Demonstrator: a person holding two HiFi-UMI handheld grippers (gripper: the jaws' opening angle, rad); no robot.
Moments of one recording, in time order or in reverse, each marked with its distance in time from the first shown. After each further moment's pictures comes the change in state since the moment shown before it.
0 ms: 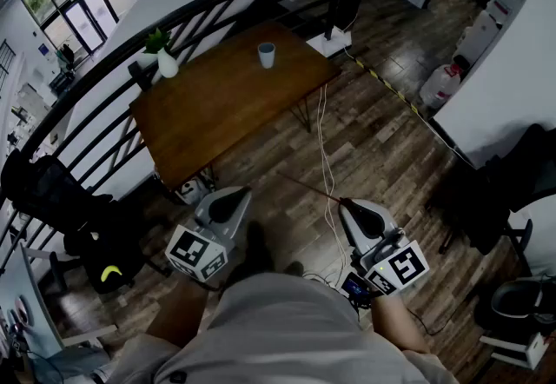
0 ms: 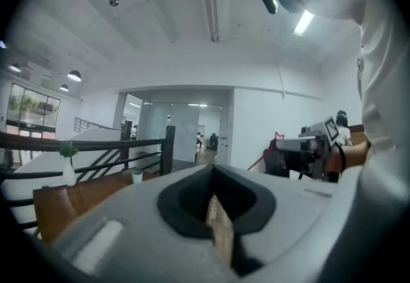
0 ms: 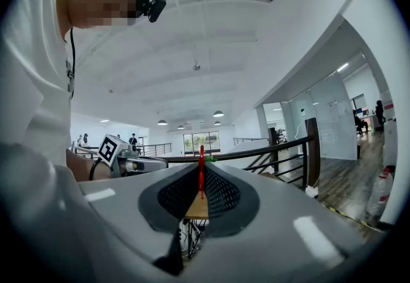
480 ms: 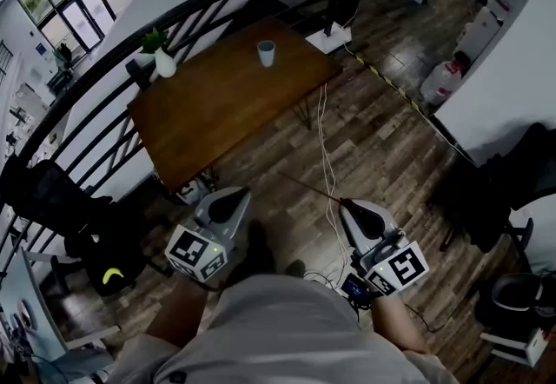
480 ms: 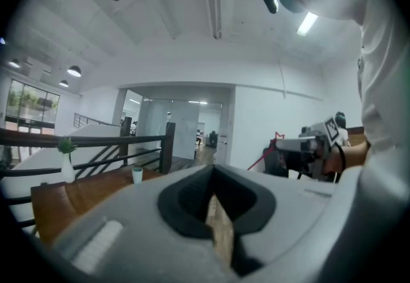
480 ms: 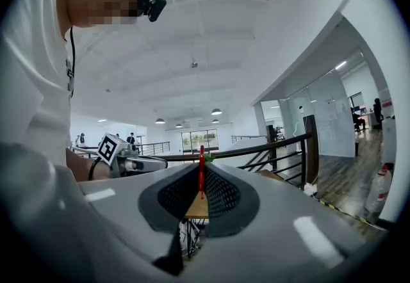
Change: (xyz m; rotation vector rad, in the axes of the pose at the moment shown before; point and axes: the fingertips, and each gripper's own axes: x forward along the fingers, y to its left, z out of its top) left arm 0.003 0.010 -0.009 -0.023 0.017 -0.008; right arm 0.008 -0.003 -0.008 0.006 0.016 -0.014
